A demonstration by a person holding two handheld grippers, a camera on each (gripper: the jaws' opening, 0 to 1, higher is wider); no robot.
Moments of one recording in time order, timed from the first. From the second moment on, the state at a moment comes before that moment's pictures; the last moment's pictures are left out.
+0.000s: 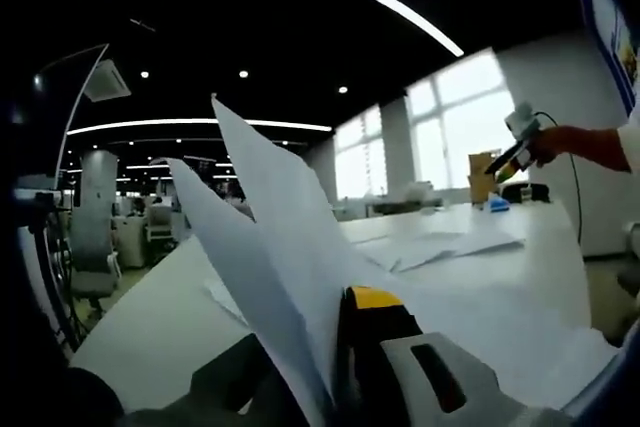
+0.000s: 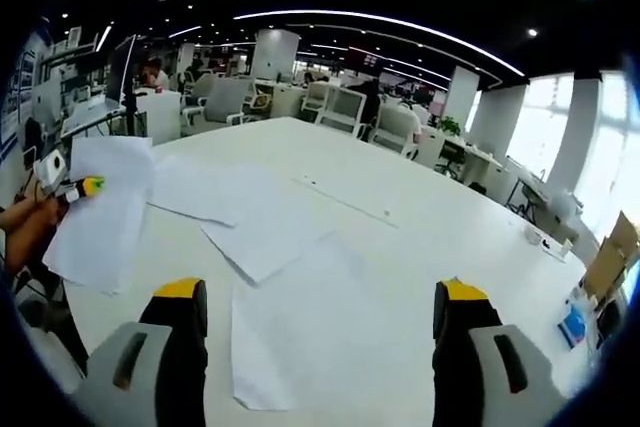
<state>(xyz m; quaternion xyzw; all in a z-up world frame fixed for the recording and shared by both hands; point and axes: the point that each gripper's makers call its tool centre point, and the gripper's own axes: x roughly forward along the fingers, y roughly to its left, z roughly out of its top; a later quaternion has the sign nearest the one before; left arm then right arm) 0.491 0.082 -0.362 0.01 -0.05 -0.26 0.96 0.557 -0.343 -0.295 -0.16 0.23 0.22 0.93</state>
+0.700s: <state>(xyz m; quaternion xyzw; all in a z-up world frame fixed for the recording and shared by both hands) 0.491 0.083 -0.363 0.01 -0.04 -0.26 0.96 0.567 -0.332 -0.307 -0.16 0.25 0.23 0.93</state>
